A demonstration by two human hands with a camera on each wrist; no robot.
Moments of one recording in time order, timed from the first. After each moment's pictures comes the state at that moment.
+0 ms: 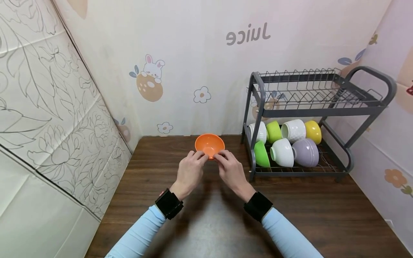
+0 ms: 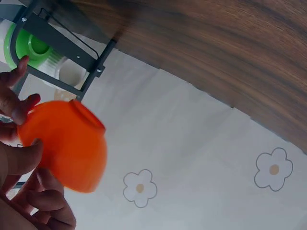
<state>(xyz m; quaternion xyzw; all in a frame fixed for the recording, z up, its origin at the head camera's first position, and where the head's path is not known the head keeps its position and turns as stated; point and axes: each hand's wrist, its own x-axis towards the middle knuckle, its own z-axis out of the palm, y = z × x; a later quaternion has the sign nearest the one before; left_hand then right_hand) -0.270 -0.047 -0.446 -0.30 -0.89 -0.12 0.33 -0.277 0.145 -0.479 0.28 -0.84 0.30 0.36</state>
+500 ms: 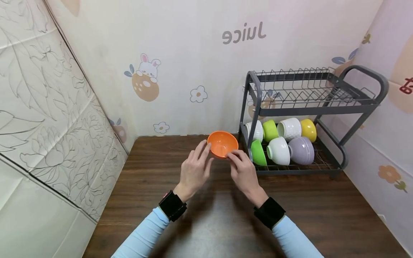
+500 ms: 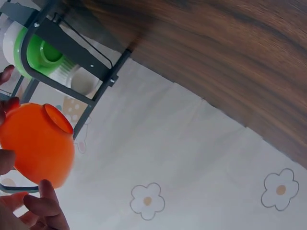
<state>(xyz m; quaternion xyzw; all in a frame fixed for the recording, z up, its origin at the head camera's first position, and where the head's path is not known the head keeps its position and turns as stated) -0.269 -0.026 -0.451 -0.30 -0.85 -0.22 0.38 -0.254 0.183 -0.468 0.25 -0.82 0.30 0.41</state>
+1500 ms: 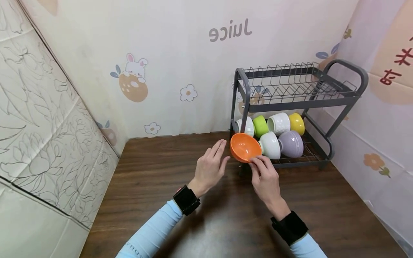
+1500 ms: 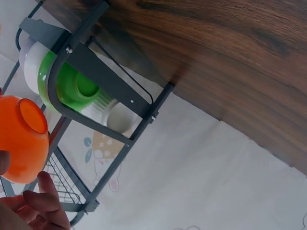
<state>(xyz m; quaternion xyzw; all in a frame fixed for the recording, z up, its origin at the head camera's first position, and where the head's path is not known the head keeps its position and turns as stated) -0.271 0.040 -0.452 -0.36 -0.84 -0.25 0.32 -0.199 0.247 -0.469 0.14 -0.83 0.30 0.46</state>
